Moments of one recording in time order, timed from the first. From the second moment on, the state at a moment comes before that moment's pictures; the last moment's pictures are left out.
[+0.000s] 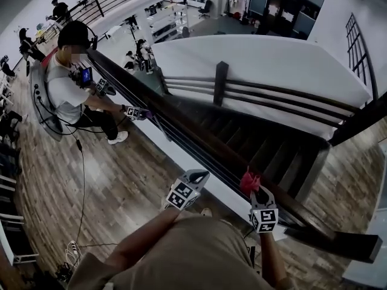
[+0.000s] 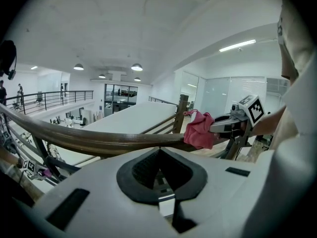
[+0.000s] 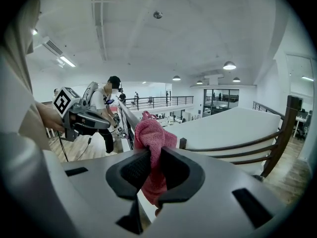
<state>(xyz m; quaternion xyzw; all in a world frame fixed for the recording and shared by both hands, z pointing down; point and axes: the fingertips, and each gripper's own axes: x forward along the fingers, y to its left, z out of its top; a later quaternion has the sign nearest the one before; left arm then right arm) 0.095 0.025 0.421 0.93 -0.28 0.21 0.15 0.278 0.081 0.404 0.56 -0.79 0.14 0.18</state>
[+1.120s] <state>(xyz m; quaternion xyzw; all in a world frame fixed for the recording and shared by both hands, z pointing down) 0.109 0.049 0.425 0.93 -0.27 0.22 0.14 0.295 0.106 0.414 0.57 -0.79 0.14 0.18</state>
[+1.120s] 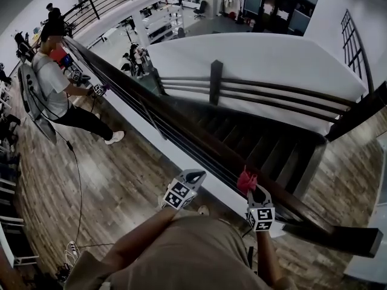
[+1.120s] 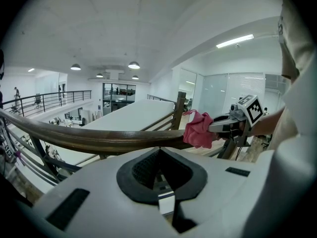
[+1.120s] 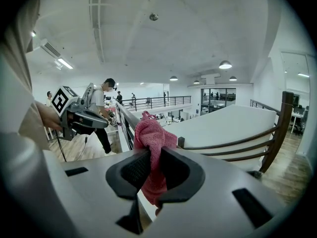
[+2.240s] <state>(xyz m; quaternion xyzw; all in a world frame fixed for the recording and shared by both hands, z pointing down) 0.095 0.049 0.433 0.92 -0.30 0.22 0.15 0.277 0.096 0.435 0.53 -0.81 0.15 0.19</state>
